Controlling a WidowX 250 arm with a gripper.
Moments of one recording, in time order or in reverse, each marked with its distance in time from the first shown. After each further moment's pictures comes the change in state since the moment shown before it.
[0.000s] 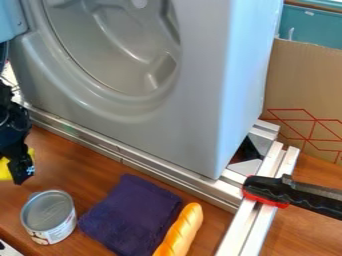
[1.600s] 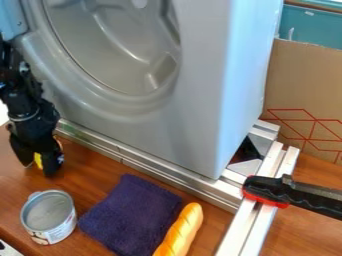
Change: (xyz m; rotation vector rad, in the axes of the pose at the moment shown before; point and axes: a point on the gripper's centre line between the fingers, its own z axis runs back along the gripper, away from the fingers) arm 0.041 -0.011 -0.016 -0.098 0.044 0.083
